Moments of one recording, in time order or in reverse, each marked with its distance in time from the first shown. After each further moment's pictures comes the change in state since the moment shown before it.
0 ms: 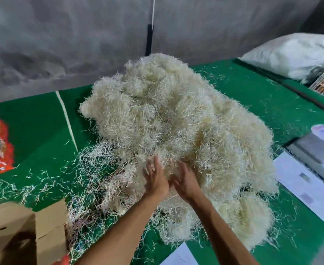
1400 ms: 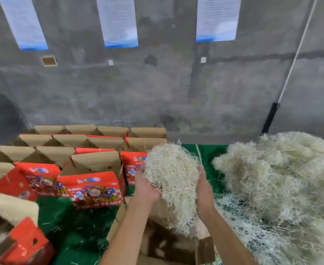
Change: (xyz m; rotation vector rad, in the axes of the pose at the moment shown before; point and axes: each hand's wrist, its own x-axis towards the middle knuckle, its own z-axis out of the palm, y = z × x) left_hand -0.228 -0.187 -0.444 -1.413 0.491 -0.133; right_hand -0.103 -0.414 0.138 0.880 -0.210 -0.095
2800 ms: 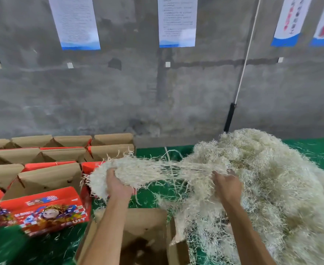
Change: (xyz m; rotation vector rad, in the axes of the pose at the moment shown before) left_hand 0.041 -0.009 0.054 -0.417 0.093 0.094; right_hand 0.052 -0.024 -0.169 -0.280 0.444 -0.121
